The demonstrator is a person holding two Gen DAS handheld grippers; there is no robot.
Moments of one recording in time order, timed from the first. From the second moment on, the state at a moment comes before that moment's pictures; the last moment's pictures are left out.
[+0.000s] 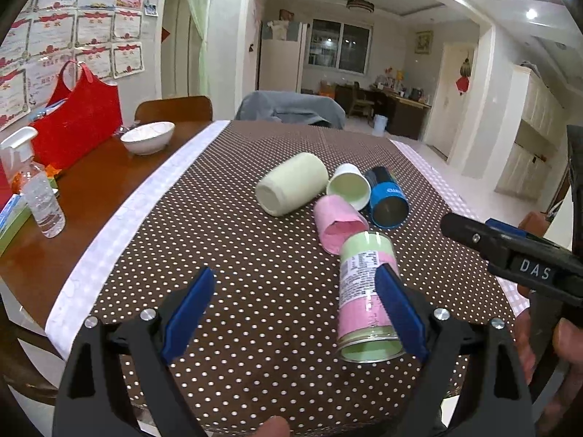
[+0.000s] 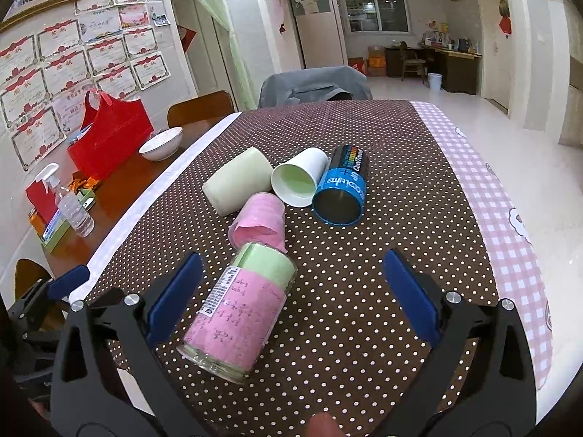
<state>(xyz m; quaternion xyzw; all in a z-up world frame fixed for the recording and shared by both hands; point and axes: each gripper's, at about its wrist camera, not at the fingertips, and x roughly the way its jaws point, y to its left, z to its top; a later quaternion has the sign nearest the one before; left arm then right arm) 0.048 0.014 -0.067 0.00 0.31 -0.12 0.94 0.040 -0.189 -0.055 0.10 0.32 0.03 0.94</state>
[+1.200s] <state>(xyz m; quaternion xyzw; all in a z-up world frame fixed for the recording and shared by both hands) 0.053 0.052 -0.081 -0.01 0.30 -0.10 0.95 0.140 -0.172 -0.120 0.23 0.54 0.07 0.80</state>
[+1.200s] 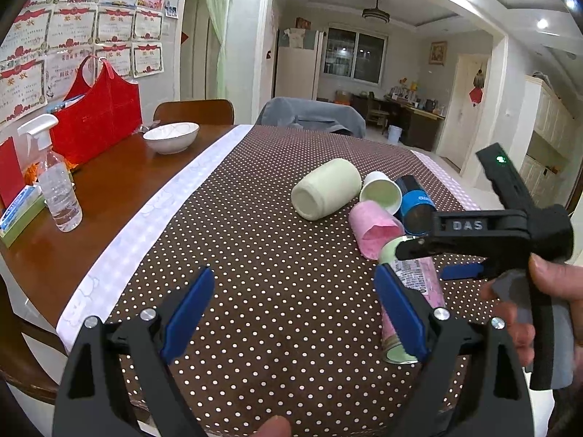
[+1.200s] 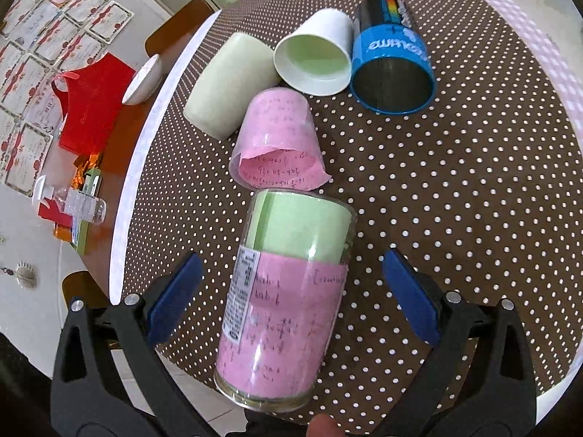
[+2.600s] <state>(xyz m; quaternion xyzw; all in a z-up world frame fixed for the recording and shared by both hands) 0.044 0.027 -0.076 0.00 0.30 -0.11 0.95 0.070 -0.207 -0.043 0.20 0.34 0.12 0.91</state>
